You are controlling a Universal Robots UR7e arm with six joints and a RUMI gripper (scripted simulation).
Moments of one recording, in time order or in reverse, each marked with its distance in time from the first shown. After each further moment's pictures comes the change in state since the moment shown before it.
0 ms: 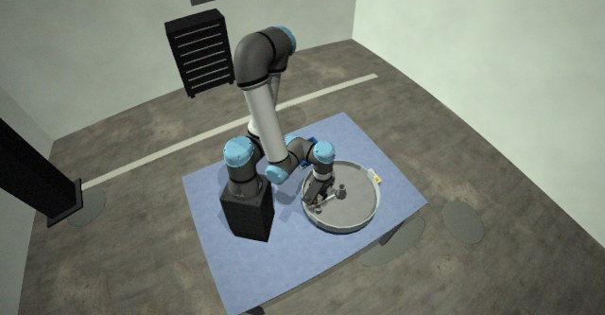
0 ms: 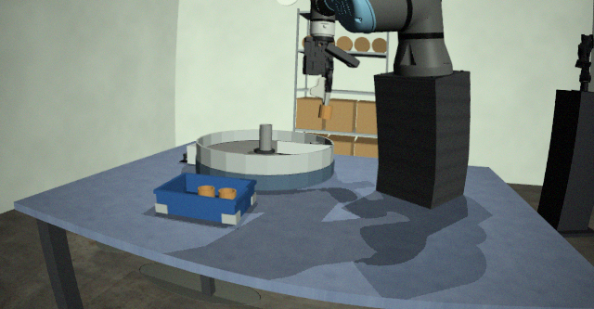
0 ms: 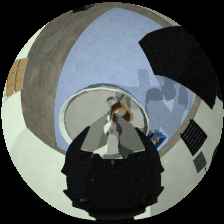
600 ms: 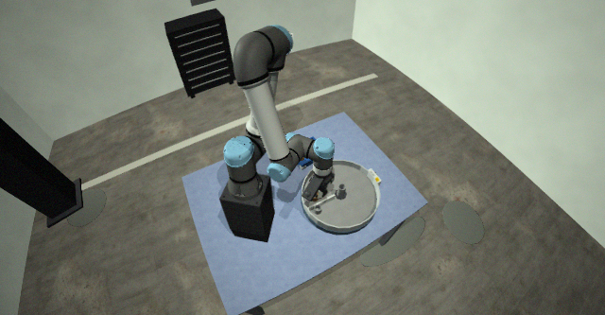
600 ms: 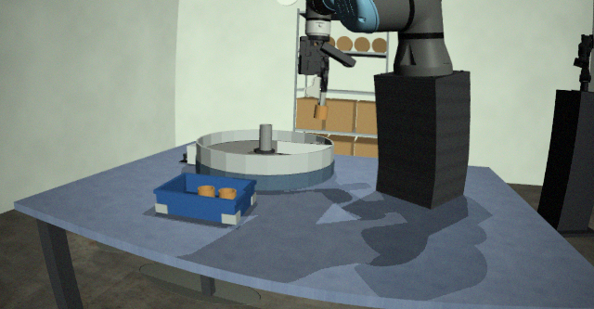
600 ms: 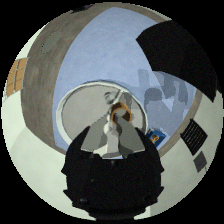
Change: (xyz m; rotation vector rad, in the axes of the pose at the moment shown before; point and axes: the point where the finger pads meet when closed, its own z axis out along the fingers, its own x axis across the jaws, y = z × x) arm 0.012 0.016 0.000 0.000 0.000 0.000
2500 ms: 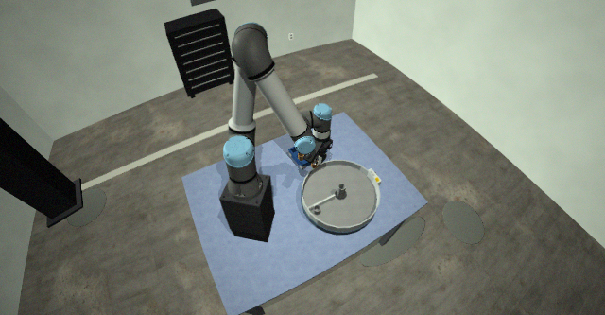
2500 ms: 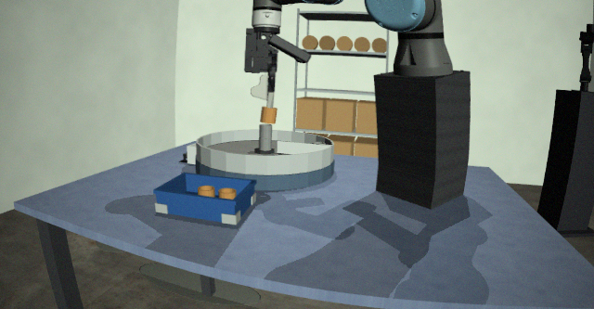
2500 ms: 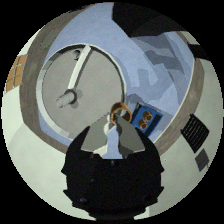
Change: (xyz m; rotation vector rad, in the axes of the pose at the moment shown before) arm 0.116 0.156 -0.001 -0.004 0.002 -0.002
